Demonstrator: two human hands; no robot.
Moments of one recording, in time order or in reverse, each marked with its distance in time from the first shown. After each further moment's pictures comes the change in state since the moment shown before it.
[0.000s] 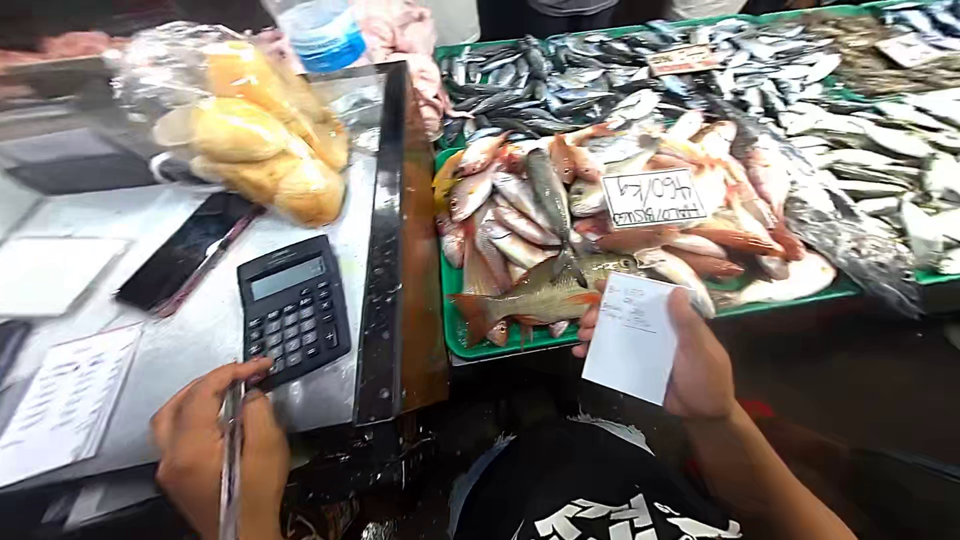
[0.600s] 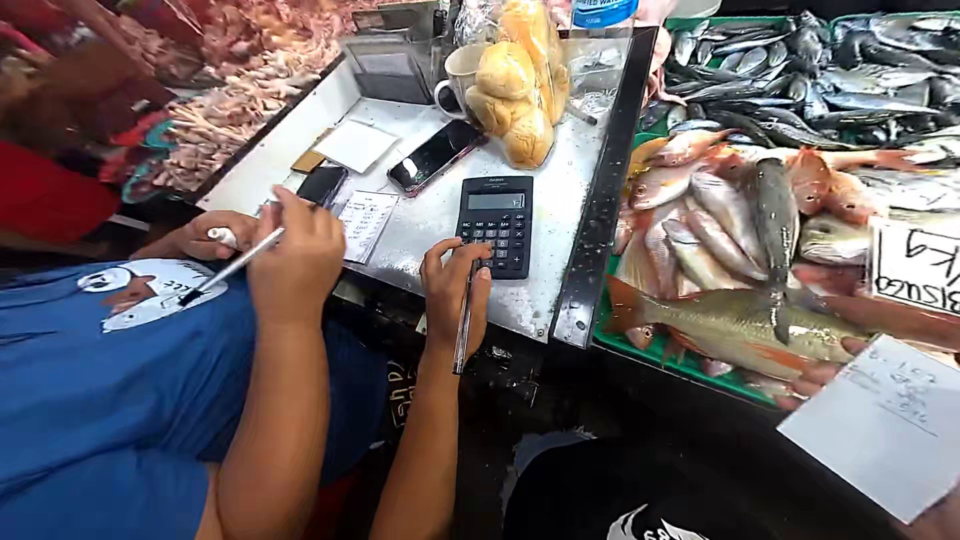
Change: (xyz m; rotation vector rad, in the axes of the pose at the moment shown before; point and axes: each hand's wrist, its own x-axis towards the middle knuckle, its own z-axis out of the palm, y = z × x) left_hand 0.002 0.021 0.008 -0.056 -0.034 -0.001; right_hand 0.013 -0.002 -0.014 -0.139 -0.111 0.035
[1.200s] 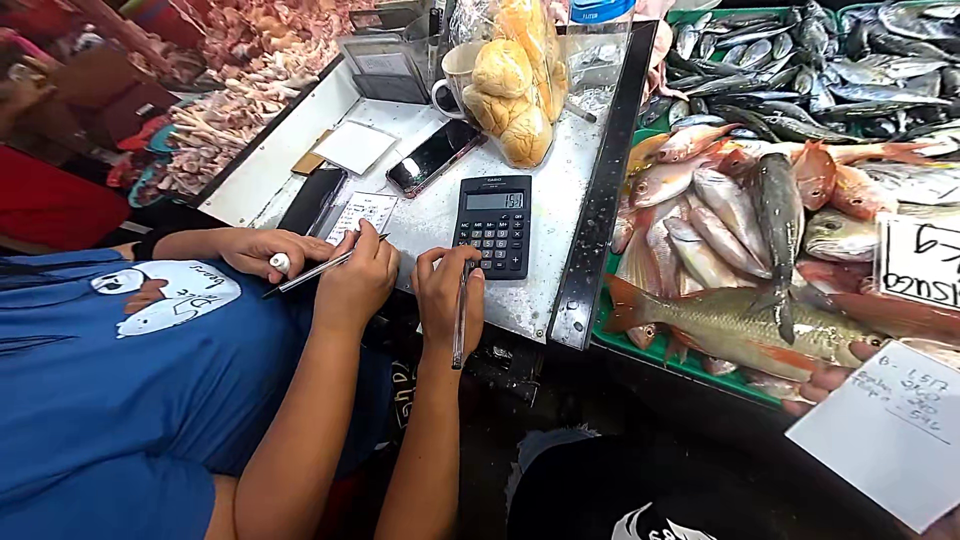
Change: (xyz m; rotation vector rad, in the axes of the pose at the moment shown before) left_hand 0.000 0.003 -0.002 0.136 0.023 -0.064; right_hand -0.001 -0.003 0.010 -0.038 0.040 0.000
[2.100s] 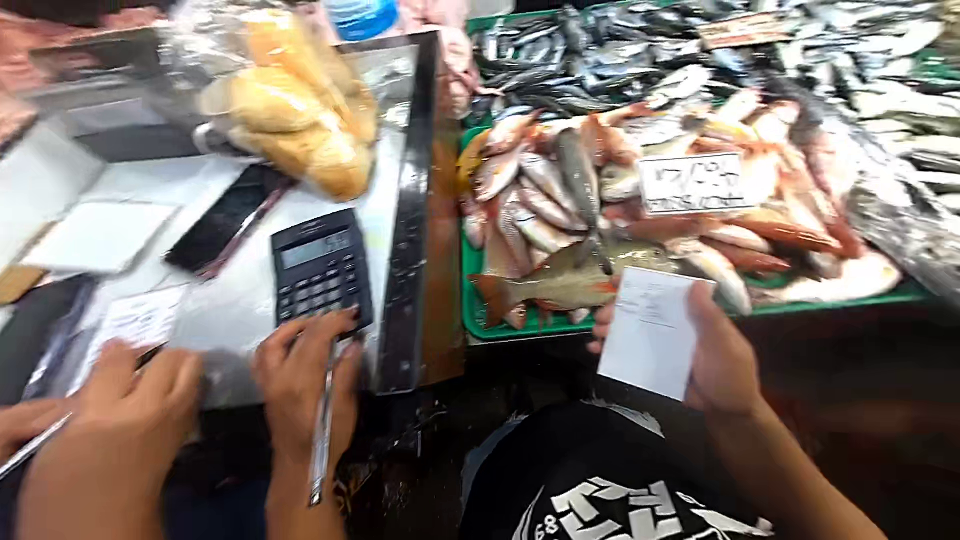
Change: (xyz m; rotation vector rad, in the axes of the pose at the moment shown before) left_hand -0.006 -0.022 0.004 -0.012 -0.218 0.317; right_hand -0.009 0.009 0.005 0.147 0.037 0.049
